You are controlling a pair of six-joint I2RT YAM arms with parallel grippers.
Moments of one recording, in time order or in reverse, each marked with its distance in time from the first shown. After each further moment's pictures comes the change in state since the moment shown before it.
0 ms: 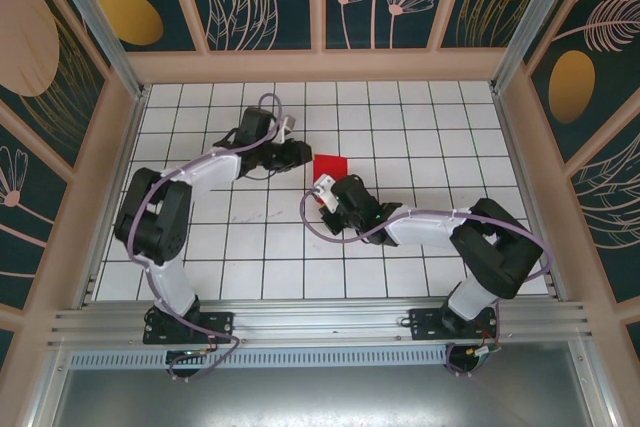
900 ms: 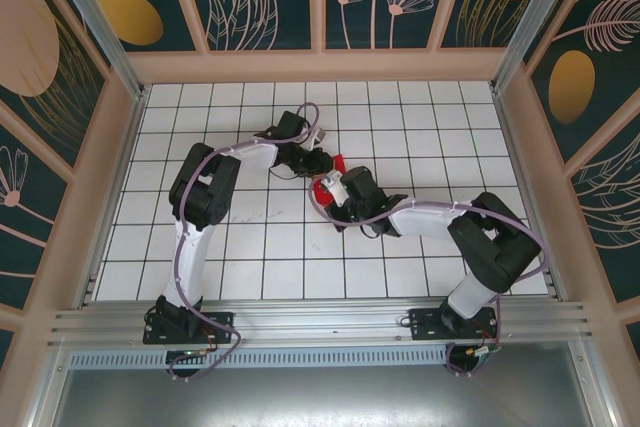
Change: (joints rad) left arm -0.059 0.395 0.307 -0.130 0.029 0.114; right arm -0.111 0.034 0.024 -0.064 -0.181 0.107
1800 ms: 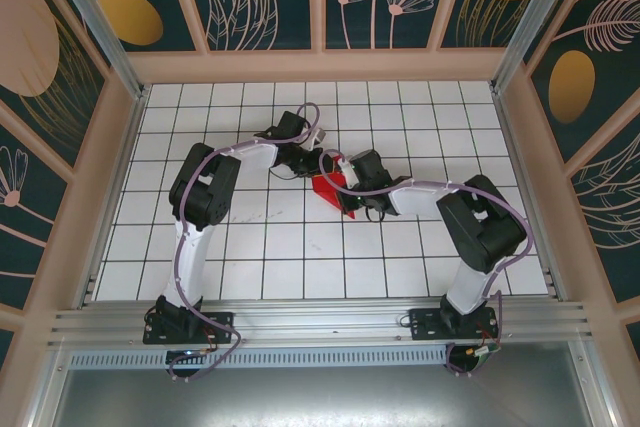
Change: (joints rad) left arm 0.000 0.000 0.000 -0.004 -0.008 0.009; right arm -0.141 0.128 0.116 -0.093 -0.033 0.114
